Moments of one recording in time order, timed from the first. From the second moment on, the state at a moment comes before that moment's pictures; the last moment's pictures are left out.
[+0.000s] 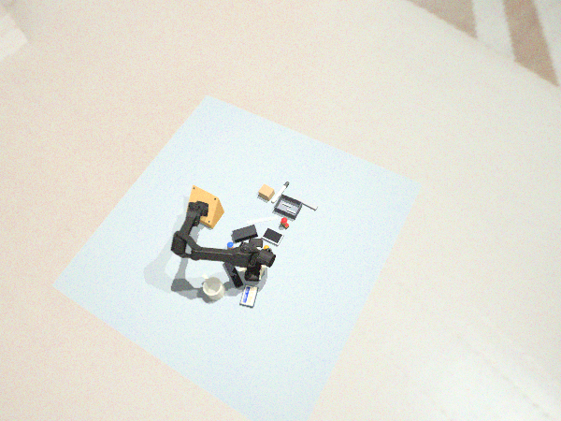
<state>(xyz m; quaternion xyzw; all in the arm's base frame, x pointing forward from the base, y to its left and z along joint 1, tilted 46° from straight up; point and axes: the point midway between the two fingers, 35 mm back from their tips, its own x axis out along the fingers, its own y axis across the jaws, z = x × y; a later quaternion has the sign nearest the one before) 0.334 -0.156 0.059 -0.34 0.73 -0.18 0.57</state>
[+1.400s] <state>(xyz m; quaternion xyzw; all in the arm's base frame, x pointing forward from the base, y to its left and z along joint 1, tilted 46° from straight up) 0.337 -0.138 0.078 -0.34 0.73 -0.18 0.57</state>
